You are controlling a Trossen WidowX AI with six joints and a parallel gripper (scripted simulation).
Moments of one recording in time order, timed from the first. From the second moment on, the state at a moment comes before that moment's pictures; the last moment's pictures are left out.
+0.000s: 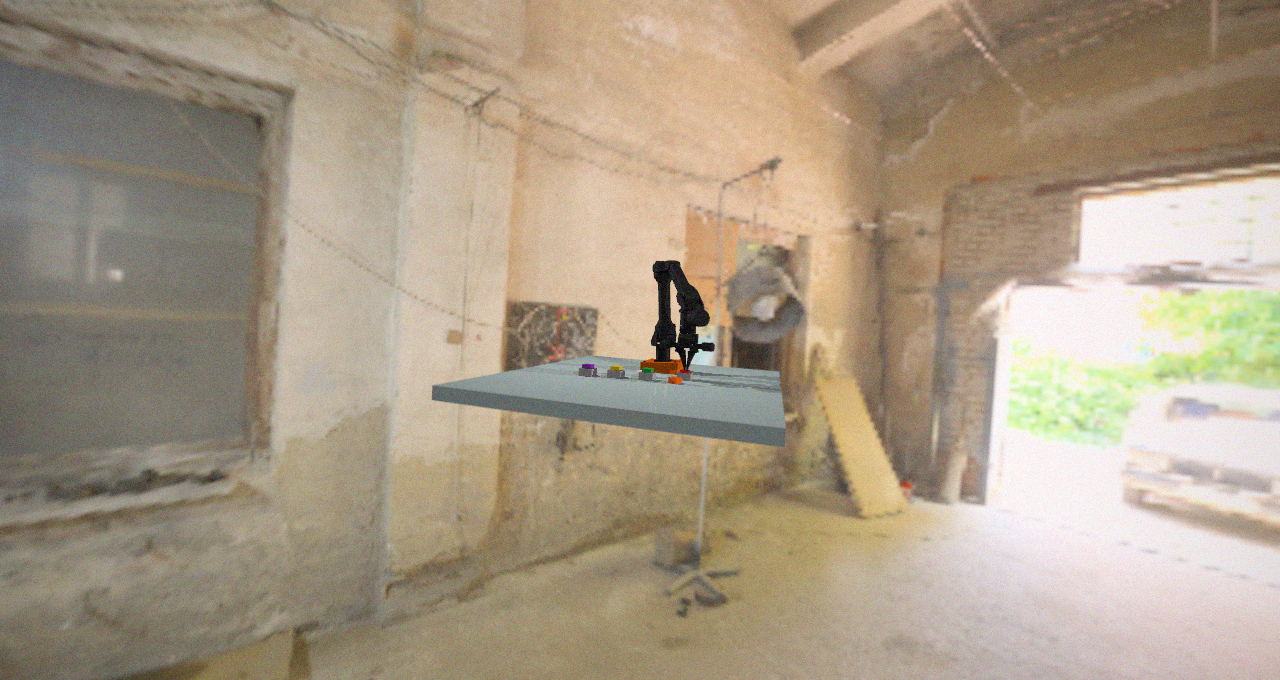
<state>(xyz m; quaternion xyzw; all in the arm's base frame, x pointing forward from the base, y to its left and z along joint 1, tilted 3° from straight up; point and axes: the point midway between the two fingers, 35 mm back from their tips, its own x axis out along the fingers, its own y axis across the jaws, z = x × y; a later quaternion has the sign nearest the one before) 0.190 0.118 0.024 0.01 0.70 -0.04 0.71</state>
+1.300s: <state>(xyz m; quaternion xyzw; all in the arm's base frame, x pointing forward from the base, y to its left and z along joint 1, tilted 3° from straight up) 0.190 0.118 0.025 0.01 0.70 -0.04 0.71</state>
